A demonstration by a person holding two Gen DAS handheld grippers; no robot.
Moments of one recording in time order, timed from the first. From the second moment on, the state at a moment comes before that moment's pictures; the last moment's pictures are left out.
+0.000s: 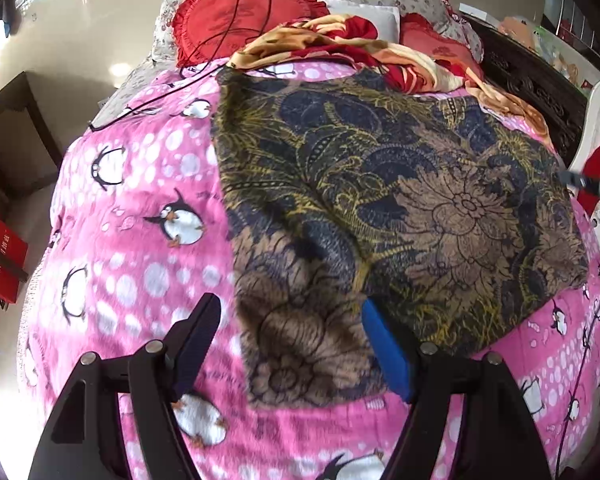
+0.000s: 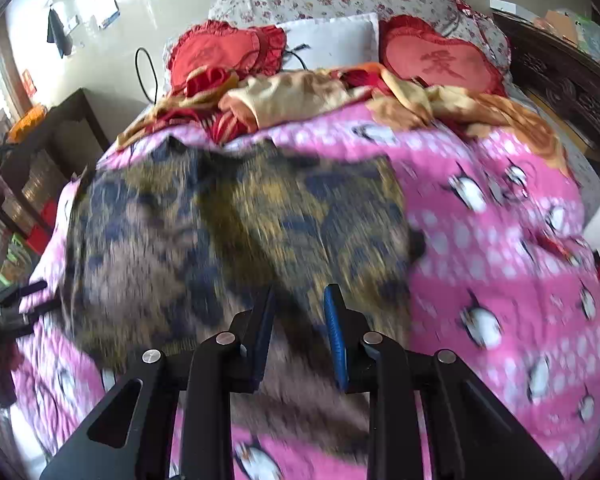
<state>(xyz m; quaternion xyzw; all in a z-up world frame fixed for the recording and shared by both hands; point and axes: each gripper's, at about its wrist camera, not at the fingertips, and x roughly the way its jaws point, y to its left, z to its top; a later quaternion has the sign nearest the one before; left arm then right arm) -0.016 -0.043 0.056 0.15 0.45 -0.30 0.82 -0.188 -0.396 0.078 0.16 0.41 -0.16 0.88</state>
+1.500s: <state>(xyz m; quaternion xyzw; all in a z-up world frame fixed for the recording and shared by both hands) 0.072 -0.019 0.045 -0.05 0.50 -0.26 0.83 -0.029 -0.349 0.067 0.13 0.43 -0.10 0.88</state>
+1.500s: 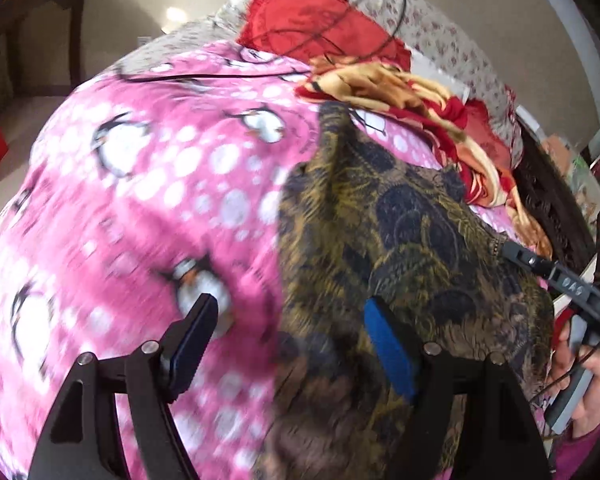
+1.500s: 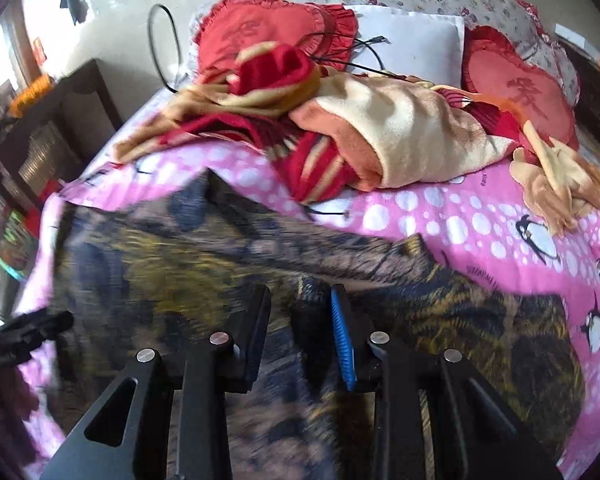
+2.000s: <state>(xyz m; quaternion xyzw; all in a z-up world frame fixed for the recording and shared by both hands) 0.019 0.033 0.024 -0.14 0.49 -0.29 0.81 0.080 -0.170 0.073 0.05 0.51 0.02 0.86</state>
